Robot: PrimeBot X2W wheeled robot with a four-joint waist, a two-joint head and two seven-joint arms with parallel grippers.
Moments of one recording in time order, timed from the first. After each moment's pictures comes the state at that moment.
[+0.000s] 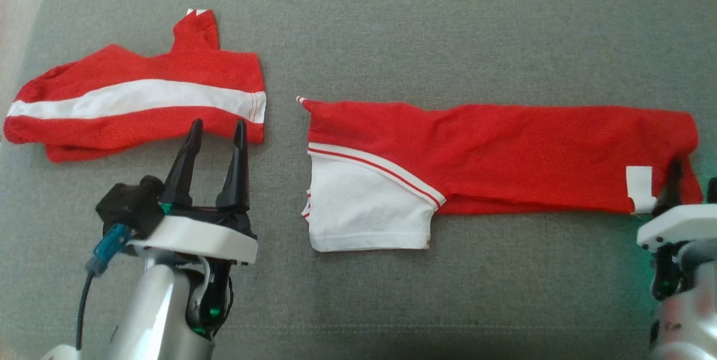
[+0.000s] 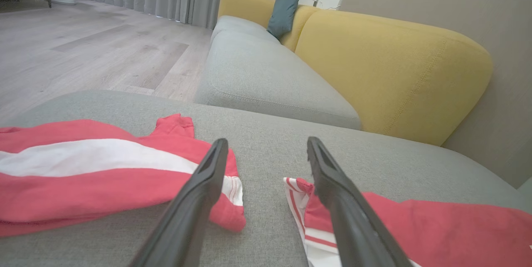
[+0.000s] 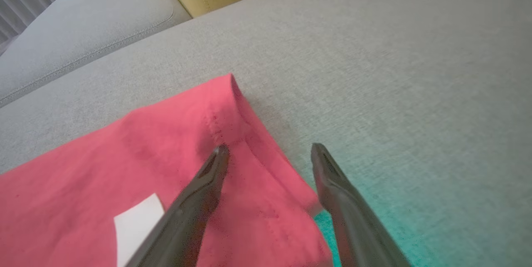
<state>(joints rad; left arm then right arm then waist) -0.19 0.05 -0.18 0.18 -0.32 -0.07 -0.26 -0.40 -0.05 -0.56 0.72 0.05 0.12 -0.10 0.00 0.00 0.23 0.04</state>
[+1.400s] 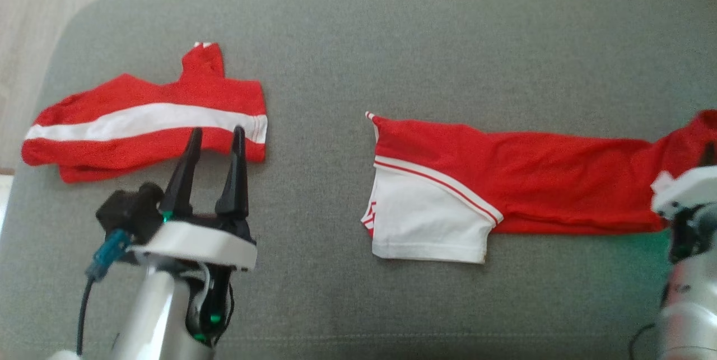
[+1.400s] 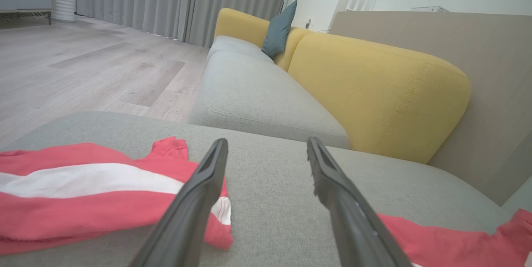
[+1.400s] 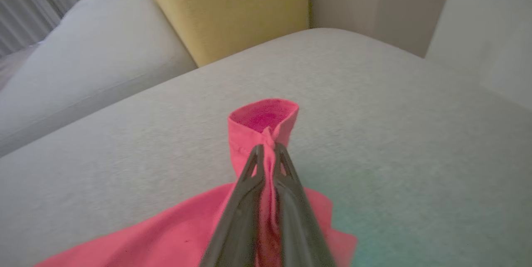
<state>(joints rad) -0.19 0.04 -0.18 0.19 -0.35 -0.07 -0.26 -0.54 -0.04 -0.75 0.73 -0.20 0.12 0.00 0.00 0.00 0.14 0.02</state>
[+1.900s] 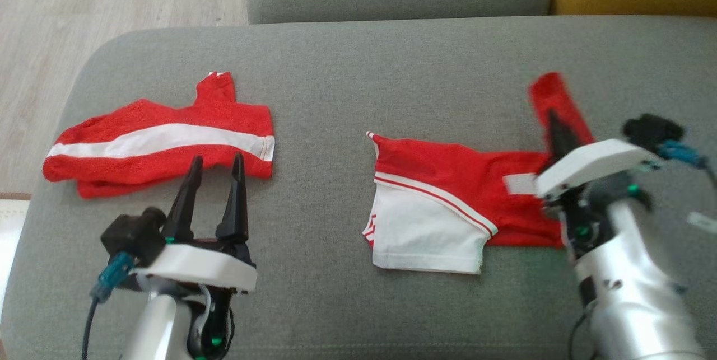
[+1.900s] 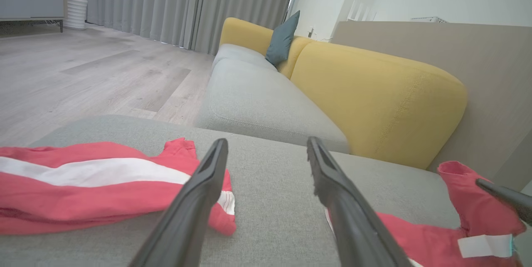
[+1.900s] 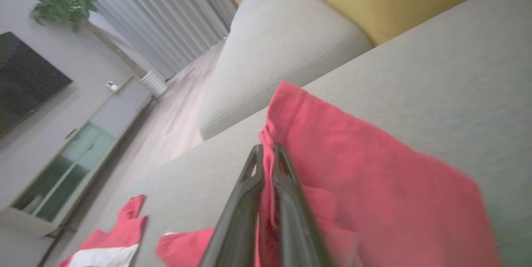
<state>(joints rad) -0.12 0.04 -0.18 0.20 -0.36 -0.05 -0.26 -0.53 -0.05 -0.06 0.75 0.52 0.12 0.06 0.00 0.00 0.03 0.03</state>
